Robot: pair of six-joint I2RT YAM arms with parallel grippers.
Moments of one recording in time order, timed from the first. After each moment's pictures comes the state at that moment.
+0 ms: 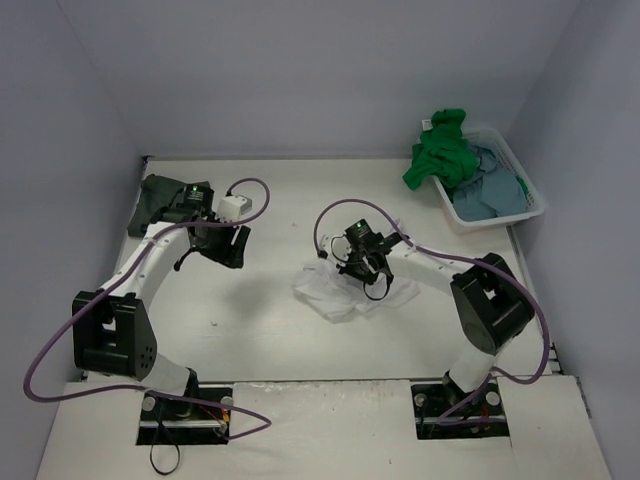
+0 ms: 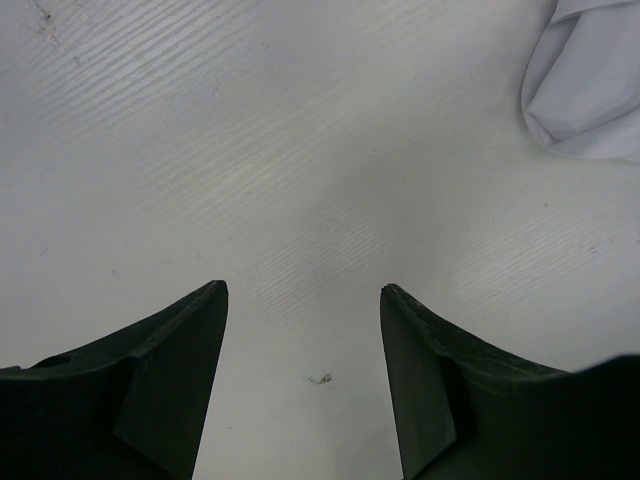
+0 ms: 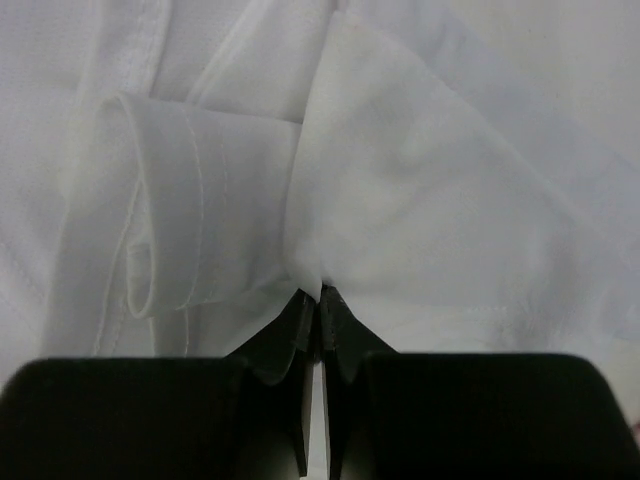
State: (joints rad) left arm -0.15 1.48 1.18 -0.81 0.30 0.28; right arm 0.63 1.70 1.01 -0.43 0.00 -0.59
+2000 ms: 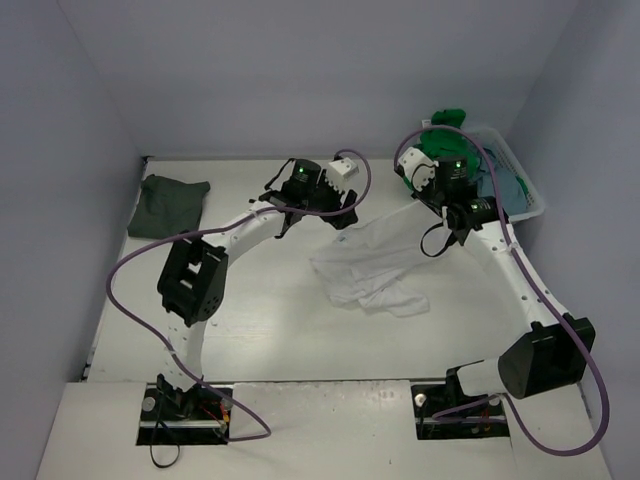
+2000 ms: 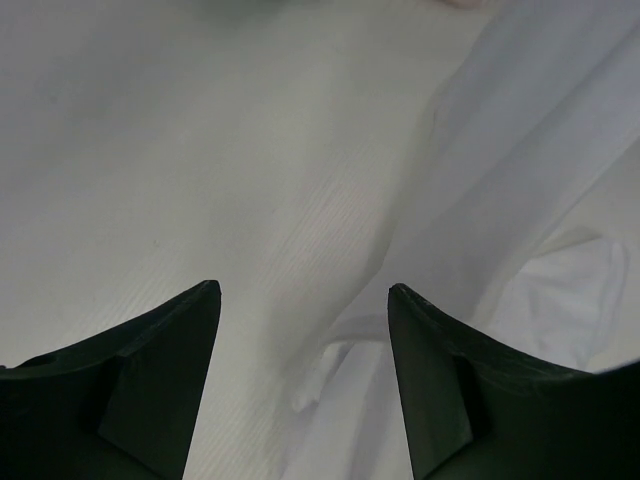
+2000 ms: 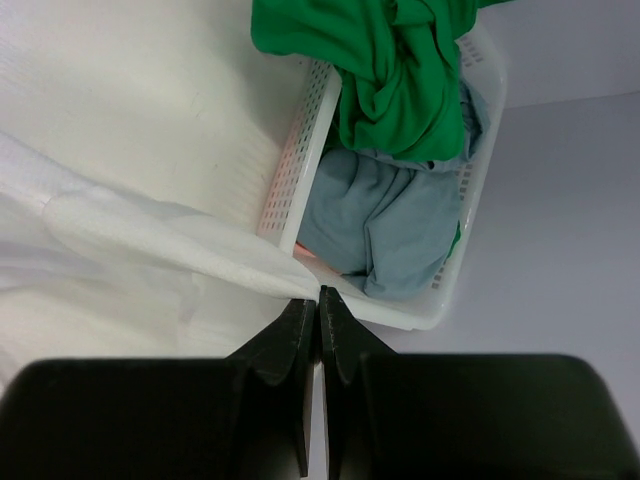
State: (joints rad) left arm -0.58 2.02 1.62 -0.14 0.44 0.04; right arm 0.23 1.37 1.29 -0.55 0.23 -0.74
